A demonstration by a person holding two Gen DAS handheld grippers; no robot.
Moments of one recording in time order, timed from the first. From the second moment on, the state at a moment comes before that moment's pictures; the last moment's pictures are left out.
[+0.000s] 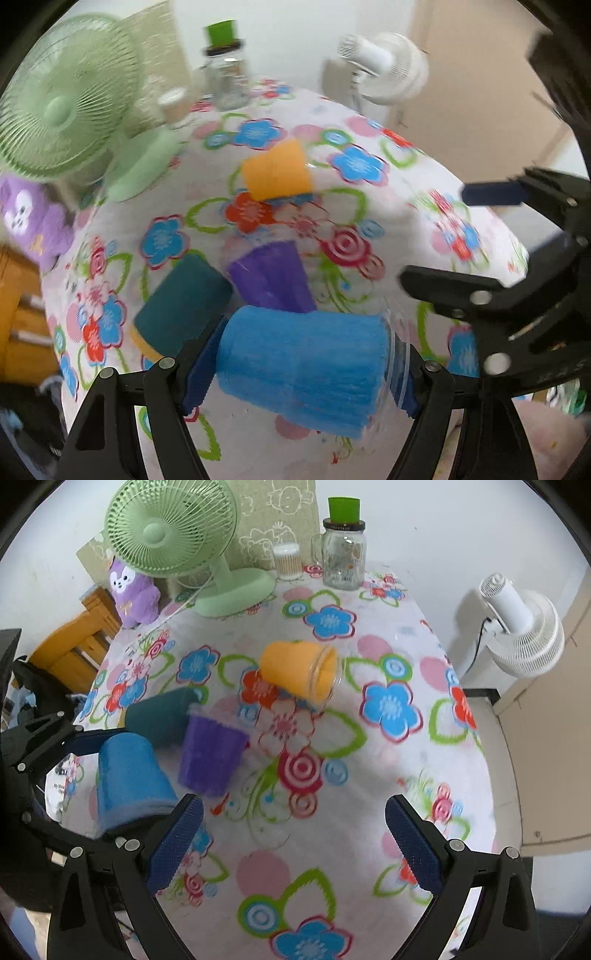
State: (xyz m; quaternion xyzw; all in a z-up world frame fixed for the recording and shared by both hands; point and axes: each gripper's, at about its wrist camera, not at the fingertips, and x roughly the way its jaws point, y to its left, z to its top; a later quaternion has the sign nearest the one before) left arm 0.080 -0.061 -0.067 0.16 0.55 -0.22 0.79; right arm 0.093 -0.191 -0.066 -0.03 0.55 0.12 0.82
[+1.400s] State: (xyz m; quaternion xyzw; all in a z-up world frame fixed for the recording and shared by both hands) left arm 0.052 -0.020 -0.102 0.12 0.56 -0.23 0.79; right arm 0.056 -0.146 -0.094 -0.02 0.58 0.10 0.80
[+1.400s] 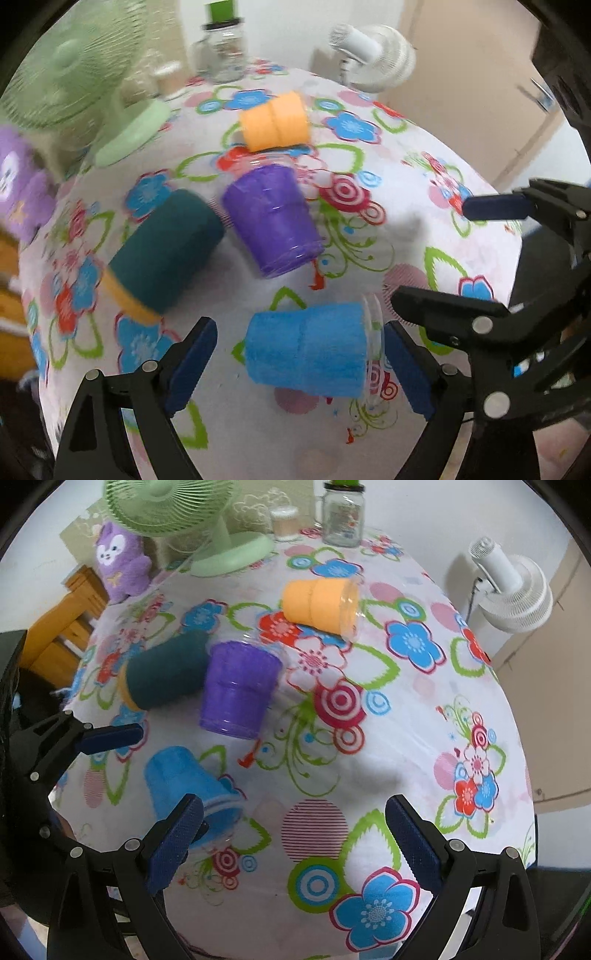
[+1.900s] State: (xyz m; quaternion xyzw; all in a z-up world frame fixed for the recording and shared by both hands) left arm 0.013 0.011 -0.086 0.00 0.58 -0.07 0.81; right arm 0.057 -0.109 -0.082 -0.09 0.59 0.22 0.77
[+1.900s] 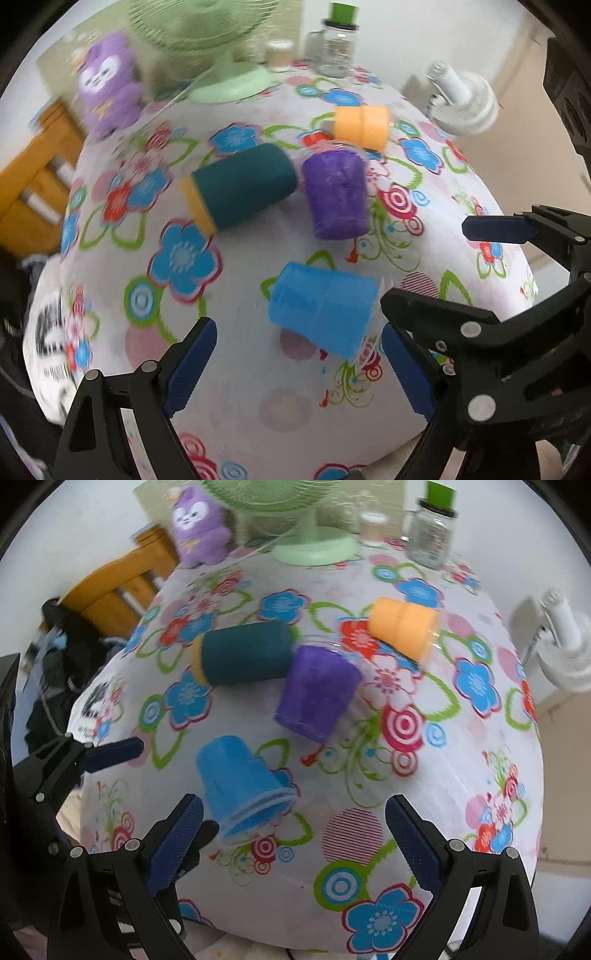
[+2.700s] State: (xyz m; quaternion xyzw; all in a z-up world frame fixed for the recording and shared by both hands) left arm -0.005 0.067 -0.146 -0.12 0.63 0.05 0.77; right arm 0.072 -0.026 -0.135 -0.26 0.61 0.30 0.68
